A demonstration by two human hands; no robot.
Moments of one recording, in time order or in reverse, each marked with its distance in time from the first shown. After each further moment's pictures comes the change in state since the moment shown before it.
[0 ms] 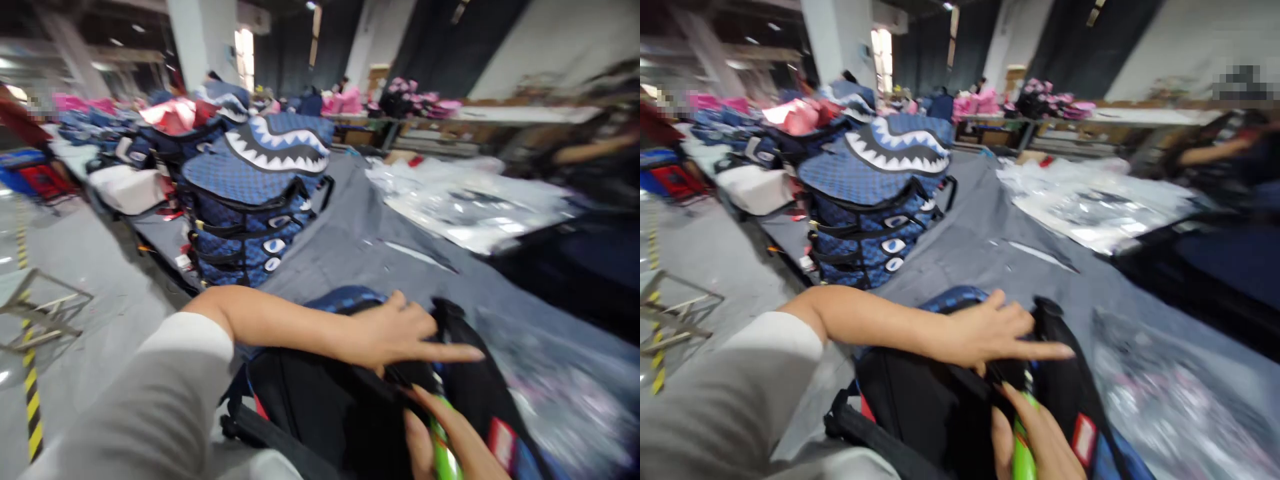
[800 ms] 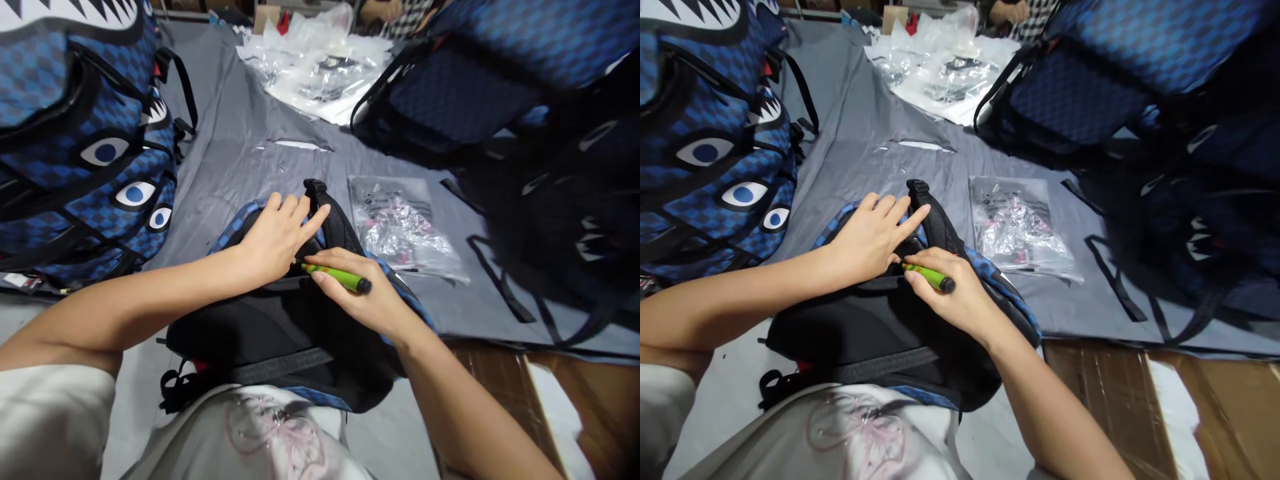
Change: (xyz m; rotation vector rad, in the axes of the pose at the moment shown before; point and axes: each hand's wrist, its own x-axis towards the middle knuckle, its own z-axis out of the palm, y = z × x) left_hand 0.026 0.005 0.011 0.028 -0.260 -0.133; right_hand 0.073 -0.005 -0.045 0.411 -0.439 0.323
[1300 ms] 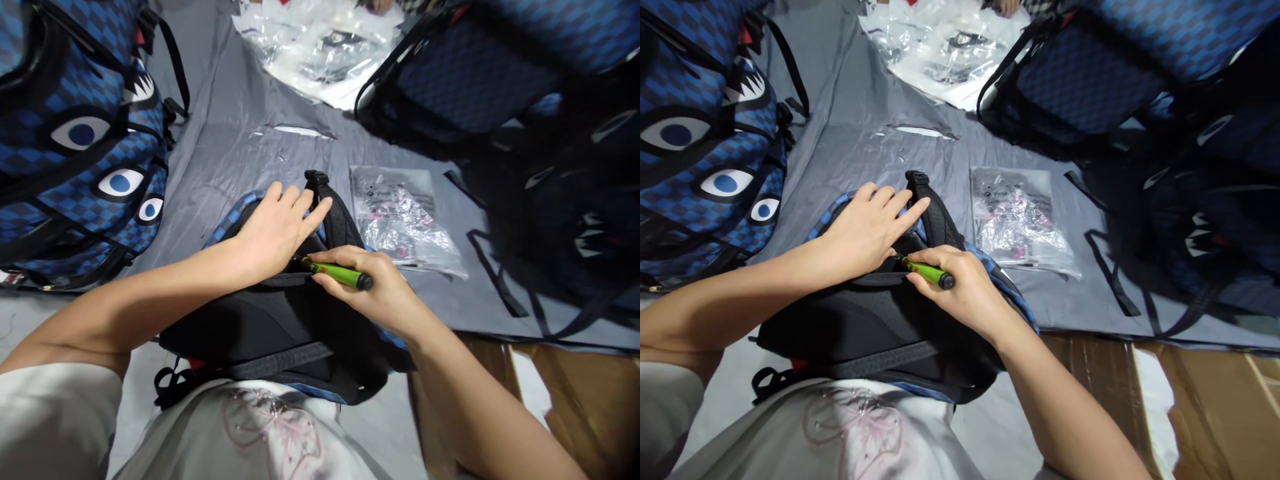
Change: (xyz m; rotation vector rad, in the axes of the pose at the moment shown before) left_hand 0.006 -0.003 0.006 -0.053 0.014 -0.001; right_hand -0.002 0.007 -0.012 -0.087 -0.085 0.059
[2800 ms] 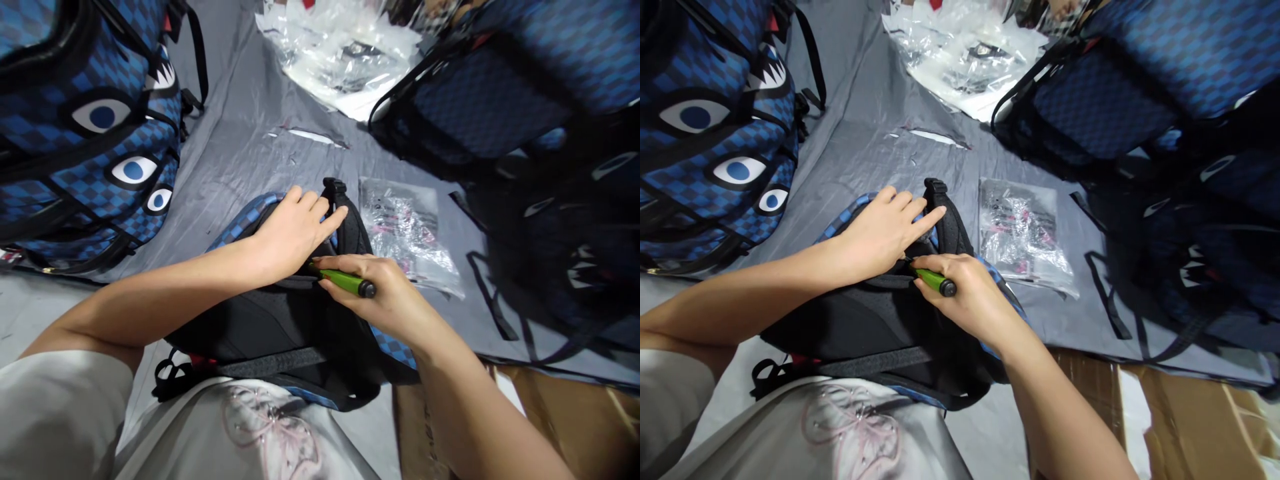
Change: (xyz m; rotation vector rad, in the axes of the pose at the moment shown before) left_hand 0.002 -0.003 -0.001 -0.088 -0.022 0.005; right_hand 0.014 -0.010 -0.004 -0.084 -0.115 -0.033
